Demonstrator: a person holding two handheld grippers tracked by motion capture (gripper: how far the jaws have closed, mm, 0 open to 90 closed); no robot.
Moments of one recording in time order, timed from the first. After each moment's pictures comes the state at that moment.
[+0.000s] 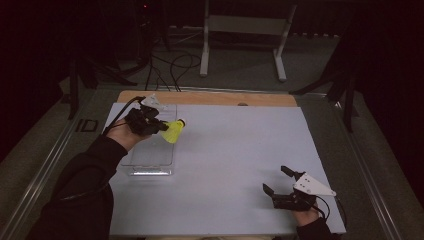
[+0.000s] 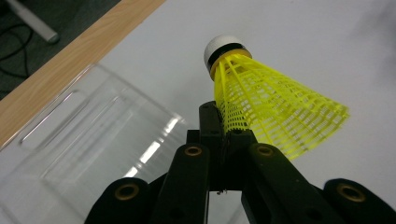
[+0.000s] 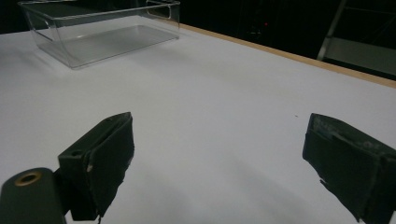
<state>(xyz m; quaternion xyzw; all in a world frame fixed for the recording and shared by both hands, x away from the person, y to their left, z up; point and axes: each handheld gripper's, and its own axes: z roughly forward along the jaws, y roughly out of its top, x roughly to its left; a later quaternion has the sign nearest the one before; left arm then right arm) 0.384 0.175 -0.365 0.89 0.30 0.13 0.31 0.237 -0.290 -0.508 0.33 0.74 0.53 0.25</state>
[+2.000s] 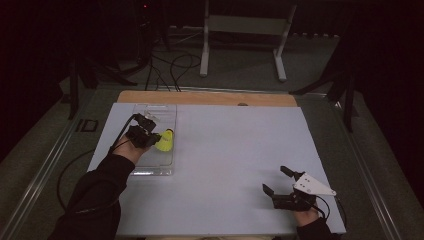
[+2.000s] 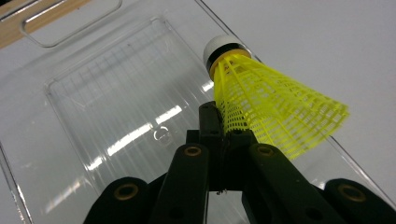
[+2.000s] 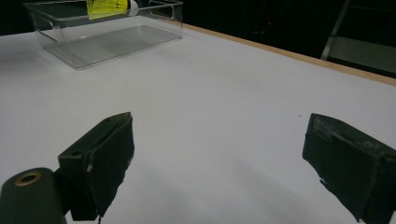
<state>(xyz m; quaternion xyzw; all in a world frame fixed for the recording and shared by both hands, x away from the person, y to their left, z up) 0.385 0.179 -0.435 0.85 0.43 0.15 0.25 0.237 -0.290 -0.508 0.33 0.74 0.53 0.25</state>
